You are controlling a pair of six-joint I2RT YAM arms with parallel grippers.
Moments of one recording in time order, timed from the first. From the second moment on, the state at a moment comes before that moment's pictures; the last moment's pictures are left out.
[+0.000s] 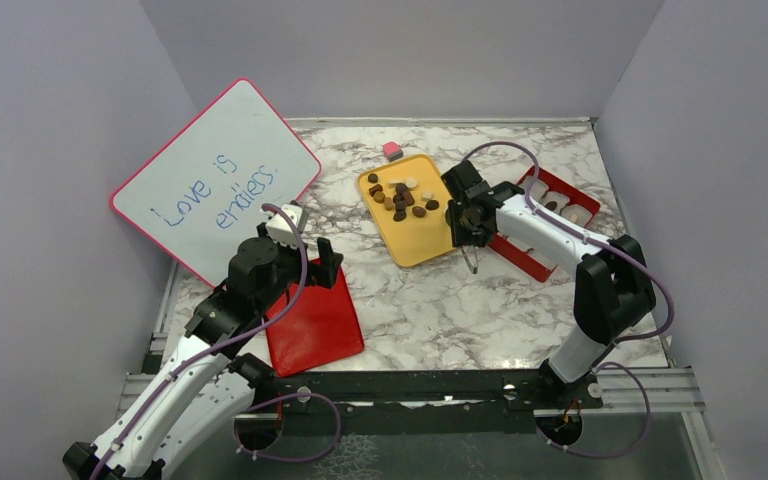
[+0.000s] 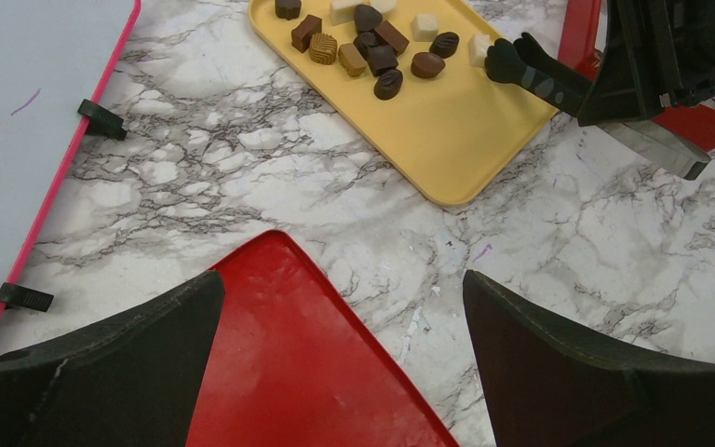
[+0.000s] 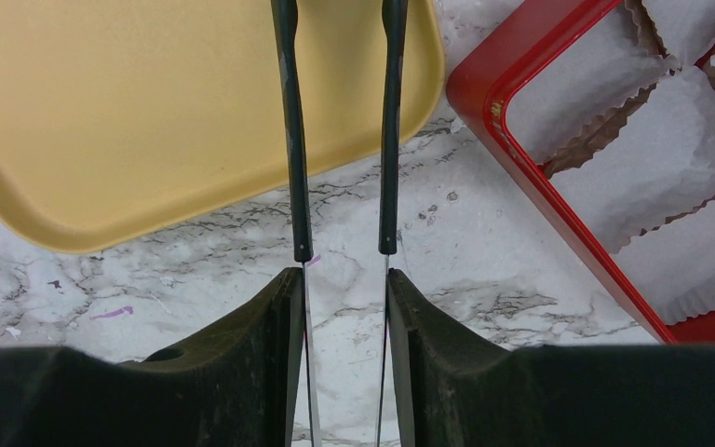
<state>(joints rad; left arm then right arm) -0.56 0.61 0.65 -0.38 -0.08 -0.22 0.55 1.67 1.26 -0.76 0.26 0.41</state>
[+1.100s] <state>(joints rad) -0.56 0.61 0.65 -0.38 -0.08 -0.22 0.55 1.67 1.28 -0.75 0.28 0.36</state>
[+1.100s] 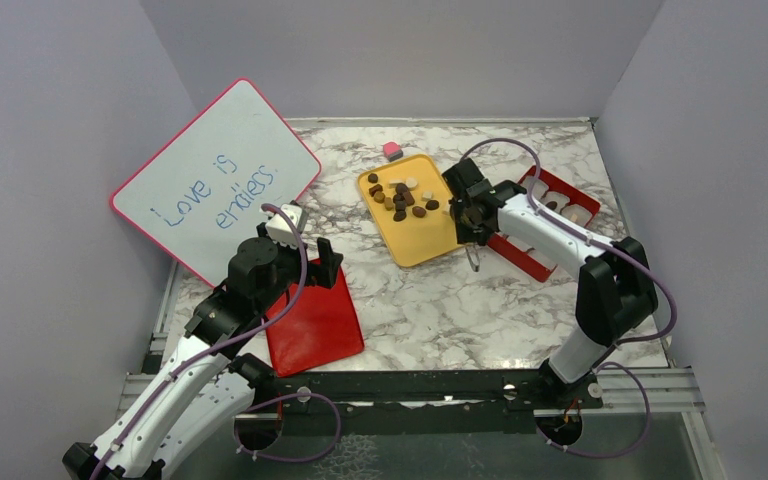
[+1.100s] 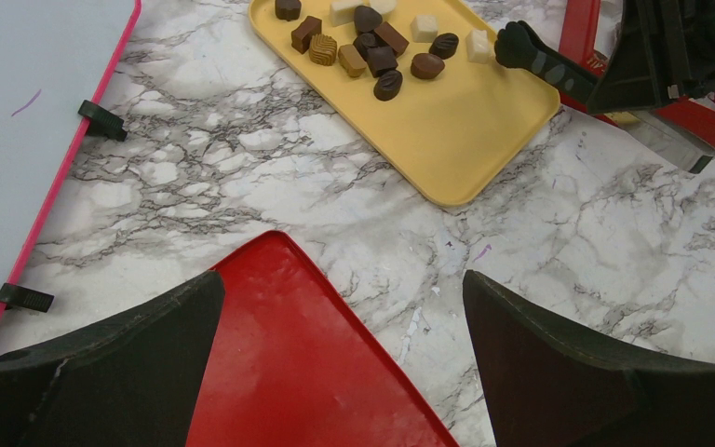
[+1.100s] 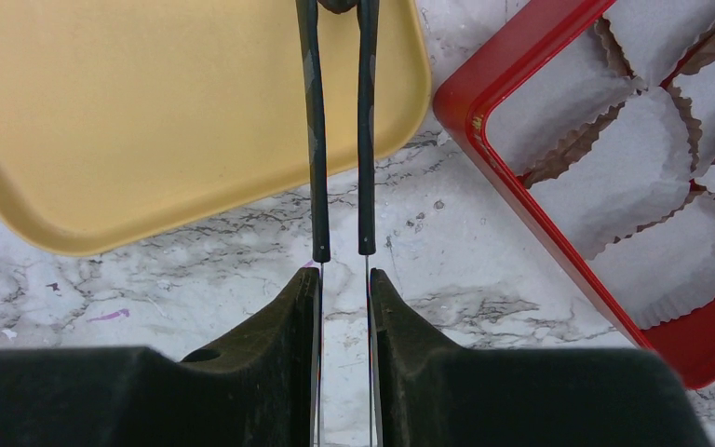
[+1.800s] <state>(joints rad) -0.56 0.61 0.65 -0.38 -0.08 -0.22 0.53 1.46 1.35 -0.79 0.35 0.34</state>
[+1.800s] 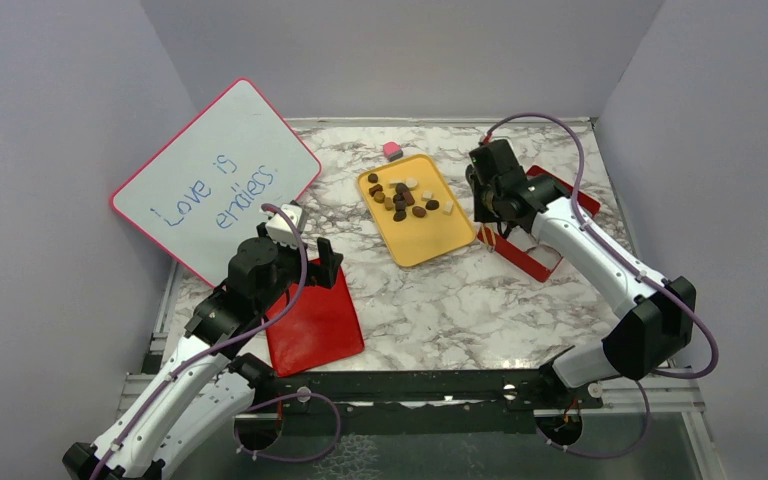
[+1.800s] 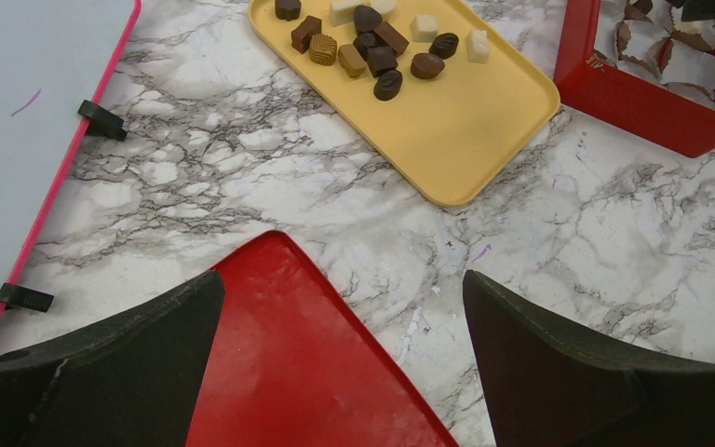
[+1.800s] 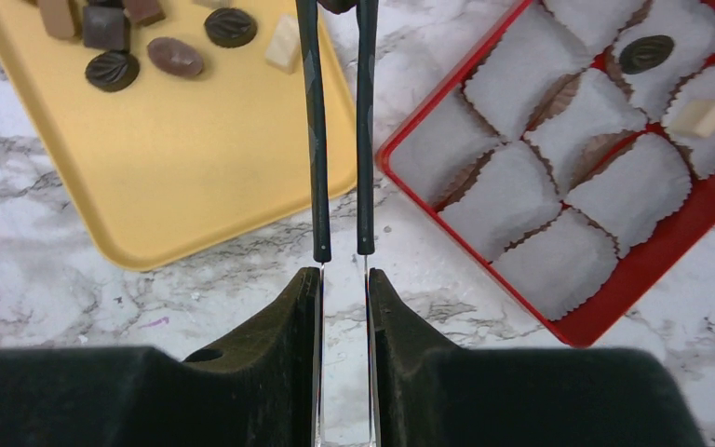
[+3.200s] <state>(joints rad) -0.56 0.60 0.65 -0.38 -0.08 -0.22 0.04 1.64 1.28 -0.67 0.18 0.28</state>
